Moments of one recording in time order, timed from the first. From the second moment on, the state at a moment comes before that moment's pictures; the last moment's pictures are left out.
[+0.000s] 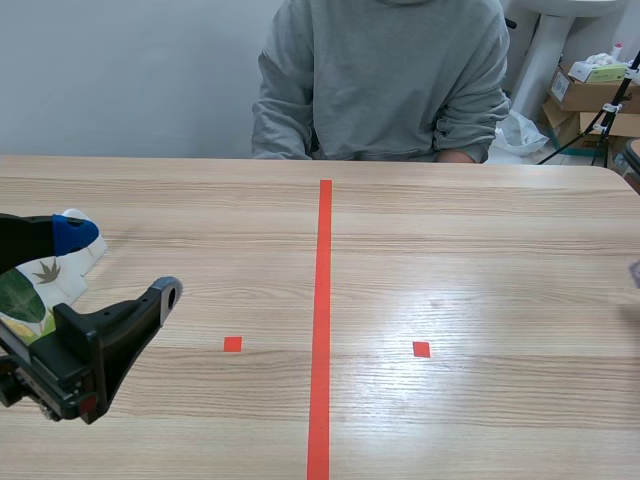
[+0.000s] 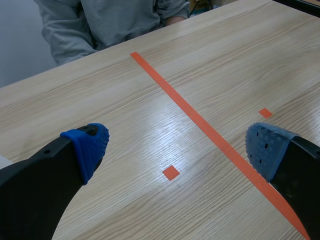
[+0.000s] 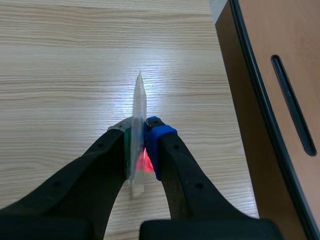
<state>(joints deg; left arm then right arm) 38.3 -16.4 -12.9 118.0 -10.6 -36.0 0.6 3.1 28.0 23.6 71.0 12.7 21.4 -21.5</state>
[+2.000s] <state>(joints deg) 38.3 -16.4 -12.9 118.0 -10.6 -36.0 0.6 3.4 25.7 17.1 67.4 7.6 21.6 -21.8</state>
